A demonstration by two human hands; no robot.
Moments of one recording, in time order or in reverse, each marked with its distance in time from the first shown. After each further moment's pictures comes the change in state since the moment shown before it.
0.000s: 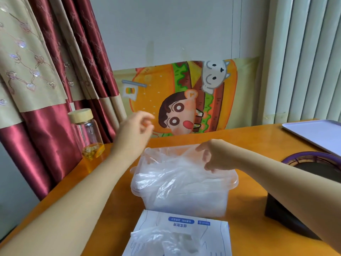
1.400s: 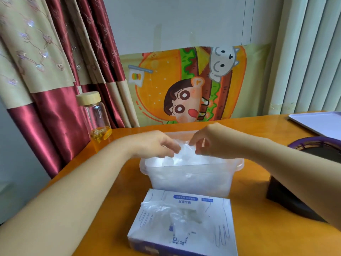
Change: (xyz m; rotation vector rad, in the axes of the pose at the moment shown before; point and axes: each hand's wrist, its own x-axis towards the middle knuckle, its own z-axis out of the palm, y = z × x) left_hand -0.025 0.010 -0.005 -0.017 -0.996 -0.163; right_hand -0.023 -0.030 -0.006 -0.146 0.063 -0.316
